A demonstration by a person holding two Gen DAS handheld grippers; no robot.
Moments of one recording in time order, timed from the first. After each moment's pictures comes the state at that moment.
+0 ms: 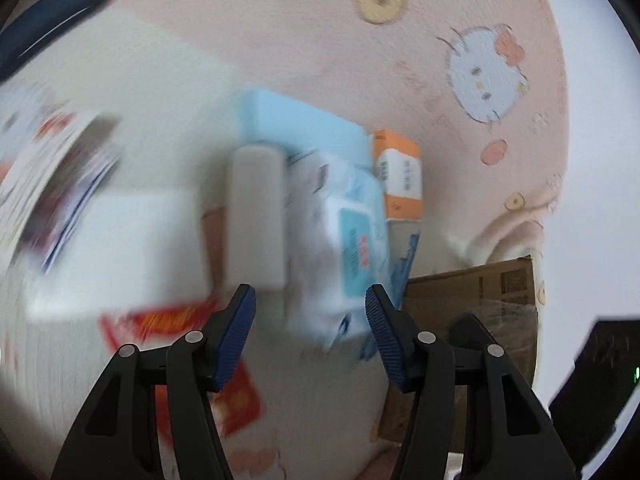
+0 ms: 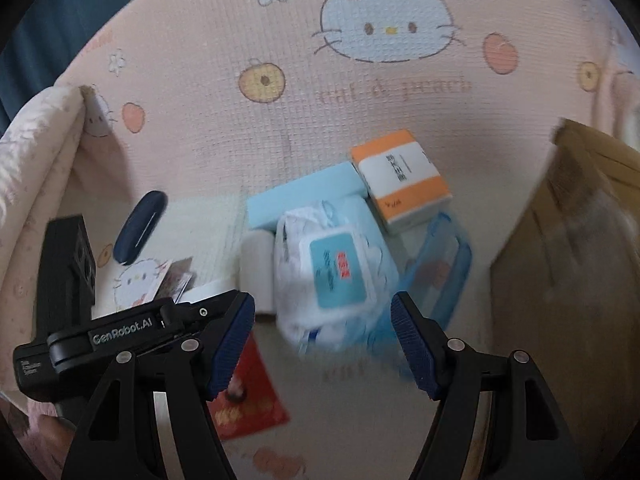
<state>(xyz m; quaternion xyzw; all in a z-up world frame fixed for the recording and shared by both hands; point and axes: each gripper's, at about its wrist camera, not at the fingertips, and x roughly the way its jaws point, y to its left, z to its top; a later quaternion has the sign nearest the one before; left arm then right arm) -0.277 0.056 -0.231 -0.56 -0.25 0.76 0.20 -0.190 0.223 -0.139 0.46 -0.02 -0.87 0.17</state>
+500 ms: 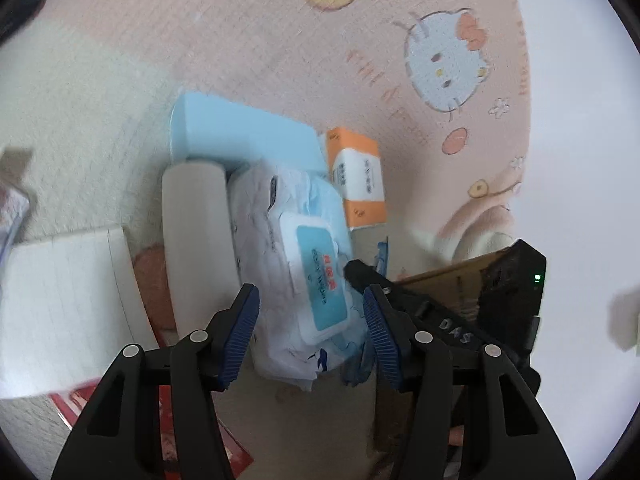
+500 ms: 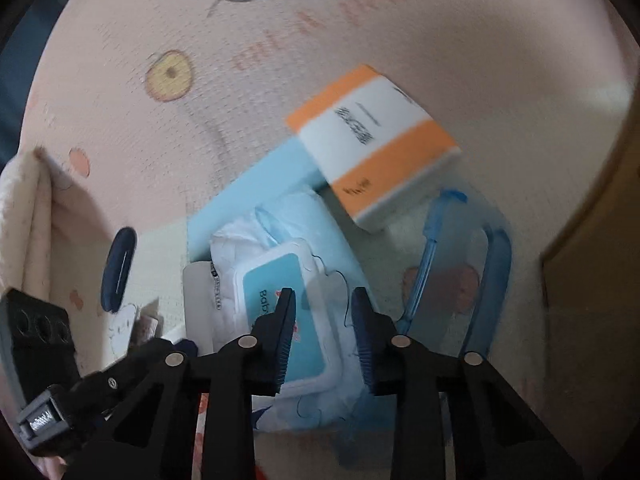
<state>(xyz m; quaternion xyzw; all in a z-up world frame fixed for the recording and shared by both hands) -0.293 0.072 -0.255 -0.54 -0.26 0.76 0.27 -0.268 0.257 -0.223 0.51 -0.15 -0.83 0.16</state>
